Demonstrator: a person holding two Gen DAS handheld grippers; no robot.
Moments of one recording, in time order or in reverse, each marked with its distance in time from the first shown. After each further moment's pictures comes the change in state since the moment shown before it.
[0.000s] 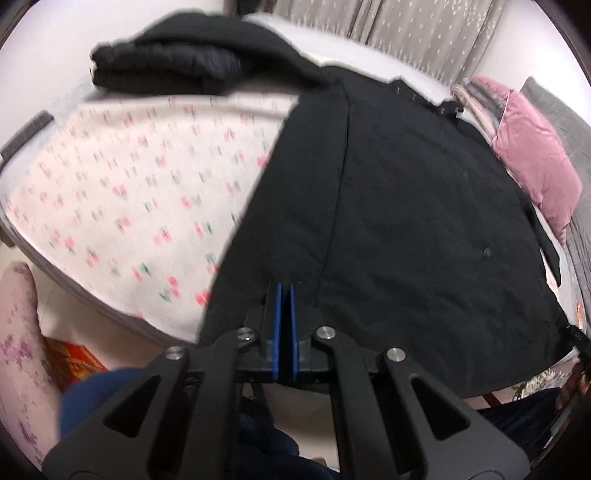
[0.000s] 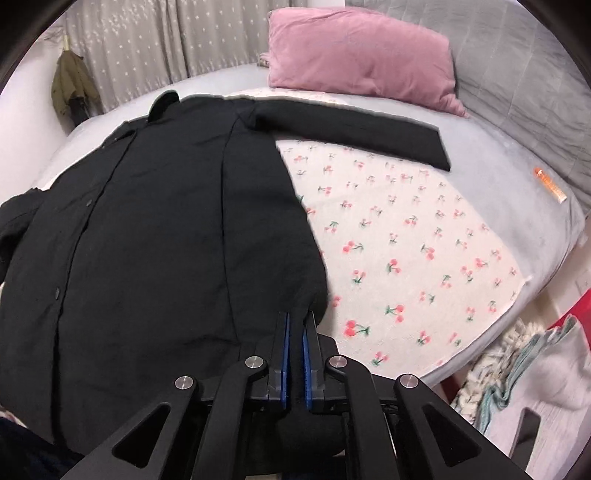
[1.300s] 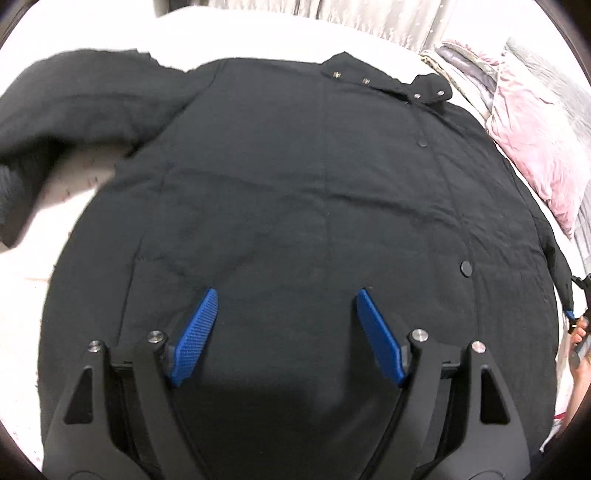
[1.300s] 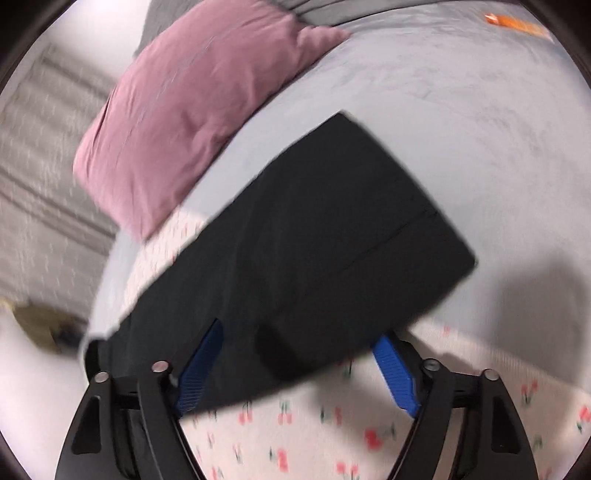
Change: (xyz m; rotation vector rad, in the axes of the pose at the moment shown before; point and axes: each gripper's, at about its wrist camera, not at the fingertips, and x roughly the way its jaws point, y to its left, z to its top) left arm 0.180 -0.176 0.146 0.148 0.108 -0.087; right arm 0.201 -0.215 0.152 0.880 -0.057 0.138
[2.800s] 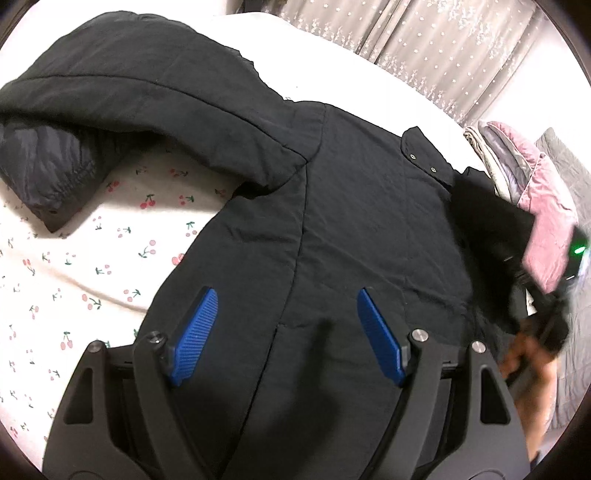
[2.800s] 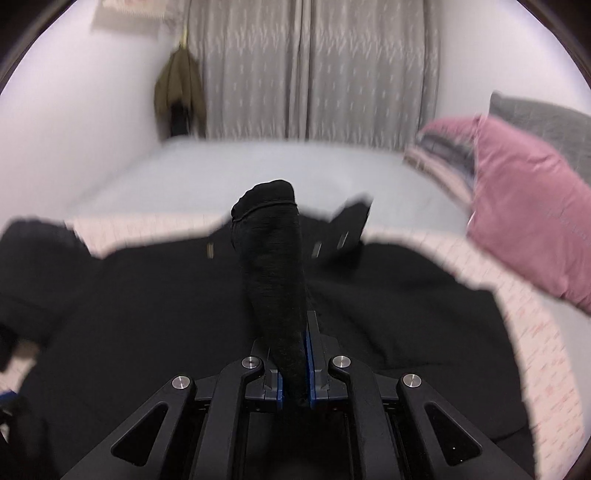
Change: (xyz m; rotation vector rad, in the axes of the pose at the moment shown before) left arm -0.029 0.107 0.027 -0.276 -0.090 -0.024; right arm 0.058 0.389 -0.361 -1.171 -0.028 0.170
